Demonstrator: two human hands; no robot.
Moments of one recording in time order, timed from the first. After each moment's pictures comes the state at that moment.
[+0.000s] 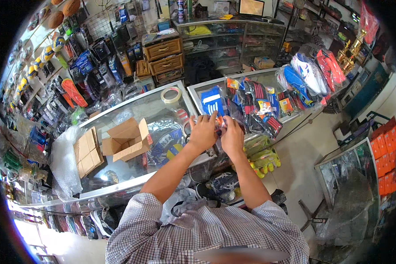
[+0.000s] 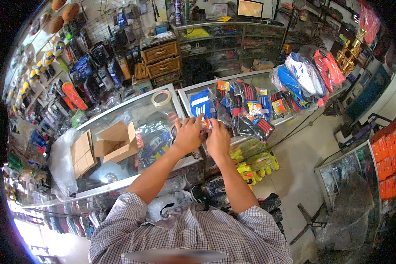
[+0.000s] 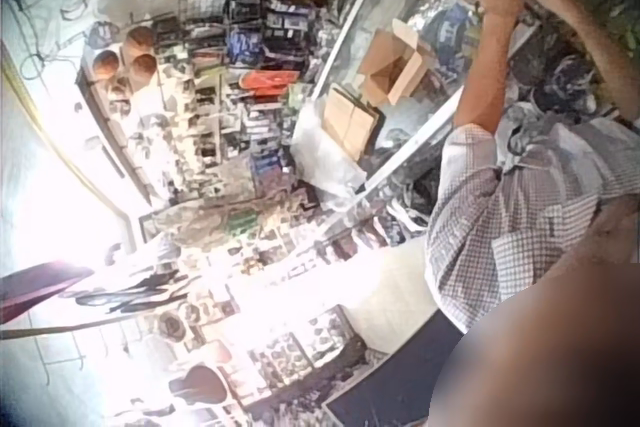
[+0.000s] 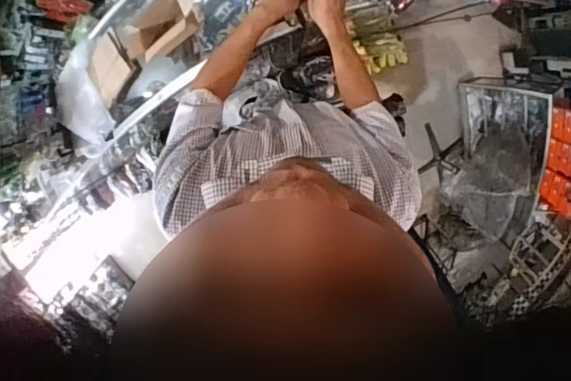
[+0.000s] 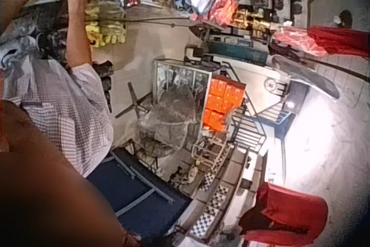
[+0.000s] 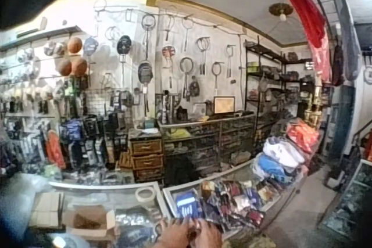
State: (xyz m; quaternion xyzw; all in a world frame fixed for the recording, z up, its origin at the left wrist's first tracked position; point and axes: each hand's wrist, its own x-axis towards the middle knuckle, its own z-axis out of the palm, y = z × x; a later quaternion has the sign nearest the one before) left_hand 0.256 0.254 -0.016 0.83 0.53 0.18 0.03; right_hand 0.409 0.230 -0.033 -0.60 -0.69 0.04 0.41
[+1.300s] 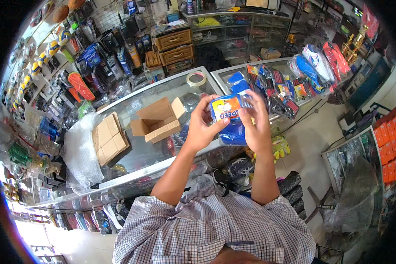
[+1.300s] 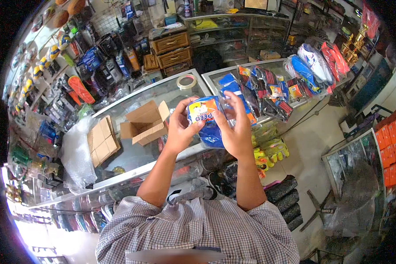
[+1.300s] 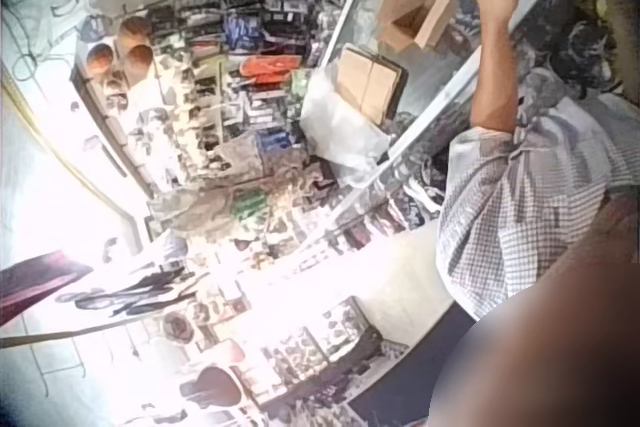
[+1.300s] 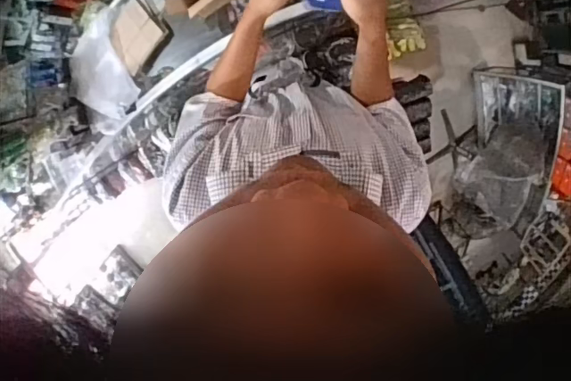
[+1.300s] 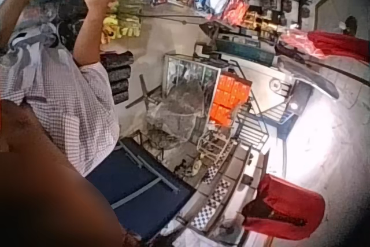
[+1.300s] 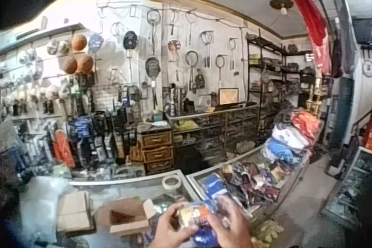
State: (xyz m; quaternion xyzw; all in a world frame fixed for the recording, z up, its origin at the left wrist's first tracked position) left_hand 0.134 0.154 0.075 0.56 0.22 0.58 0.54; right_hand 0.316 0.123 0.094 -0.42 -0.59 0.27 0.63
